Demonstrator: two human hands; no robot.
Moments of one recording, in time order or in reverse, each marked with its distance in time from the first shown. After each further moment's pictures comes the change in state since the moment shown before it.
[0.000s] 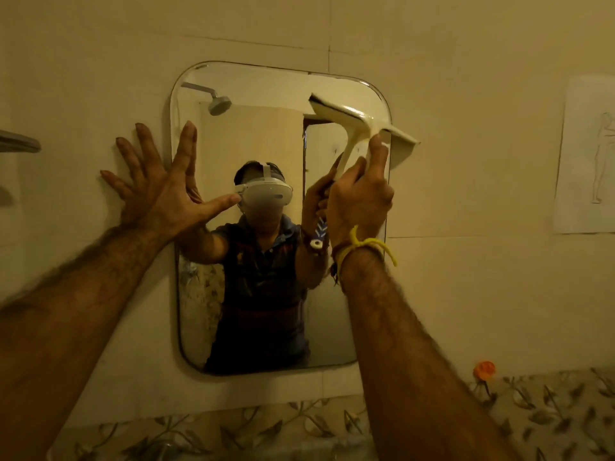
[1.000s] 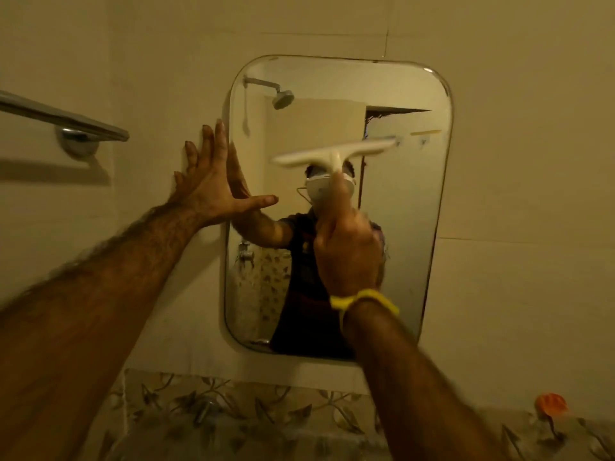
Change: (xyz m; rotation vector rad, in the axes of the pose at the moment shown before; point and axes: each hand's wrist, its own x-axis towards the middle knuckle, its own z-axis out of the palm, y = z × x) left_hand -0.013 -0.003 -0.028 -0.127 -0.244 -0.094; right_hand -0.088 0.009 -0.007 -0.086 -0.384 -0.347
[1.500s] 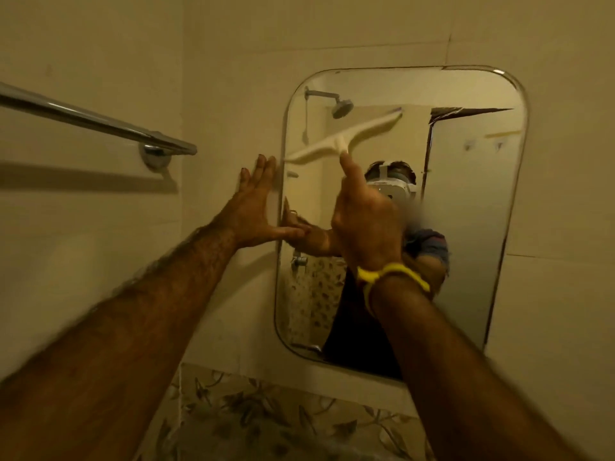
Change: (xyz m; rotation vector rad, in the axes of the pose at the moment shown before) left_hand -0.013 -0.033 -0.004 -0.005 -0.115 0.066; right_hand 0.039 -0.041 0.023 0.115 -0.100 -0.104
